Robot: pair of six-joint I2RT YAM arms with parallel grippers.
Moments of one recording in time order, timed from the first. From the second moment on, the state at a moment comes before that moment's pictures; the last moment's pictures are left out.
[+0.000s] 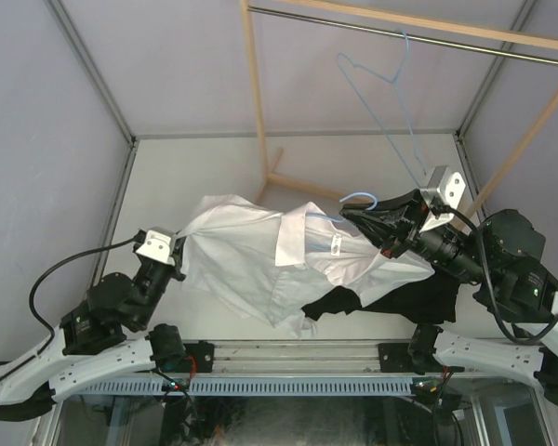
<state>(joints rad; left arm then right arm) -1.14 0.33 0.75 -0.42 -0.84 0.16 1.03 0.75 1.31 -0.38 -0.01 -0.02</state>
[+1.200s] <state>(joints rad) -1.13 0.54 0.76 -0.07 -0.38 0.15 0.94 1.53 2.40 -0.58 0.12 -0.16</state>
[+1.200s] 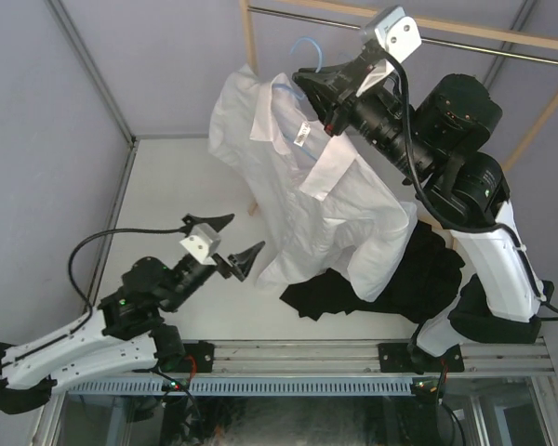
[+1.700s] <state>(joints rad) -1.16 0.93 0.51 0.48 -0.40 0.01 0.94 1.51 2.38 -0.58 0.09 -0.10</state>
